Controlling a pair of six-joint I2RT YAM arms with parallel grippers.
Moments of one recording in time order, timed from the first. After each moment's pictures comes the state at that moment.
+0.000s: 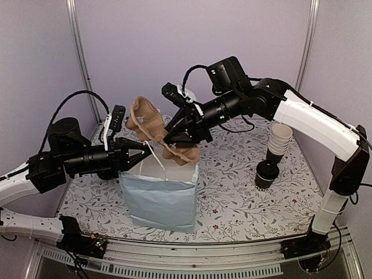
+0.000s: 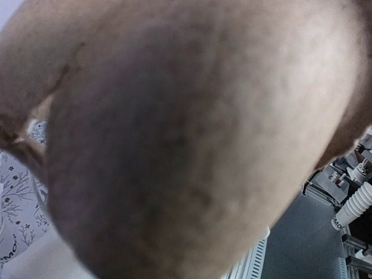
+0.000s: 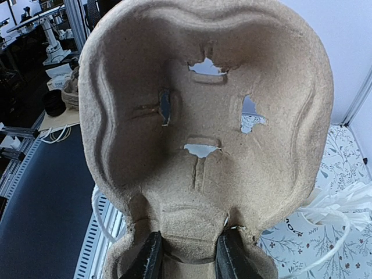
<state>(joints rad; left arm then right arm) -0.96 0.84 0.82 -0.10 0.22 -0.30 0.97 1.78 1.96 -0.71 -0.67 -0.34</state>
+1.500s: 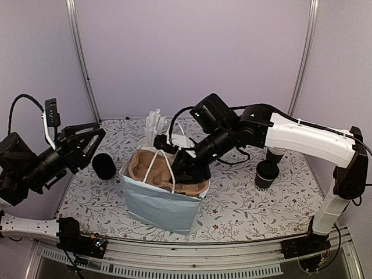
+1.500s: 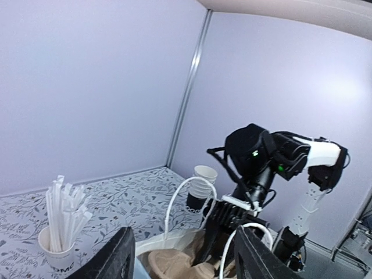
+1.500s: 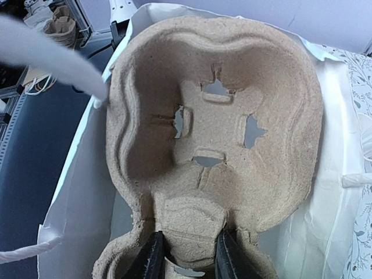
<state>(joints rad) -1.21 0.48 0.81 -0.13 -0.34 -0.23 1.10 1.76 1.70 -0.75 -0.47 -0.34</state>
